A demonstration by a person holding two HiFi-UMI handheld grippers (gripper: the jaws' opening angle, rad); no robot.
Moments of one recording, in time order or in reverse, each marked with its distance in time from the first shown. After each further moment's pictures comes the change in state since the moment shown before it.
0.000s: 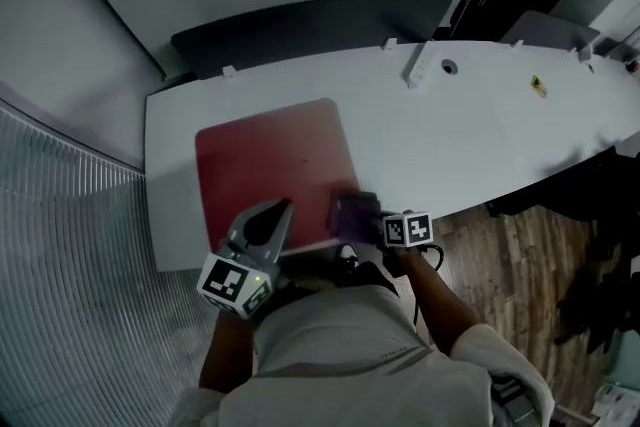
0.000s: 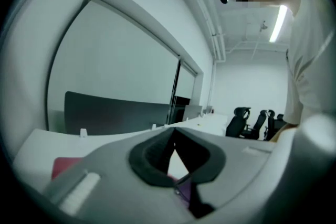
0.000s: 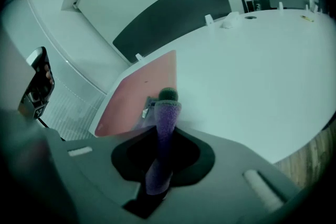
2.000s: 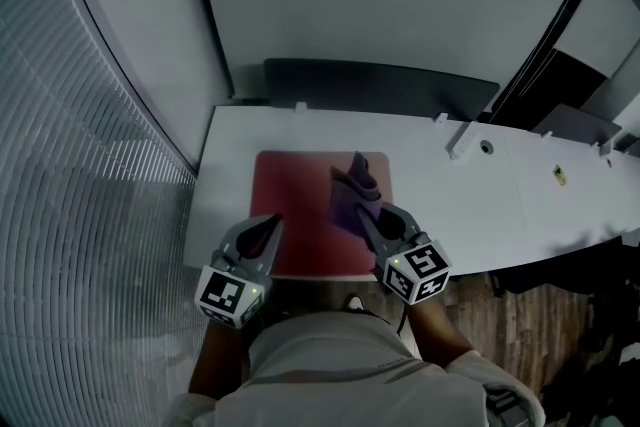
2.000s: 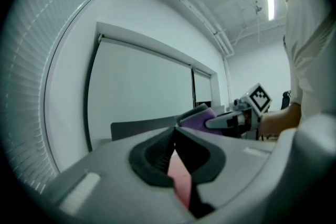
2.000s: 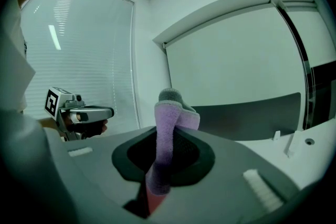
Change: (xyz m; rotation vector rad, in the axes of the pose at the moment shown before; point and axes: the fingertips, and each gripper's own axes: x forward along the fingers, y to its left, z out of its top) left arm -0.132 0.056 0.053 0.174 -0.067 0.270; right arm -0.114 0.303 0.129 -0.730 -0.605 0.265
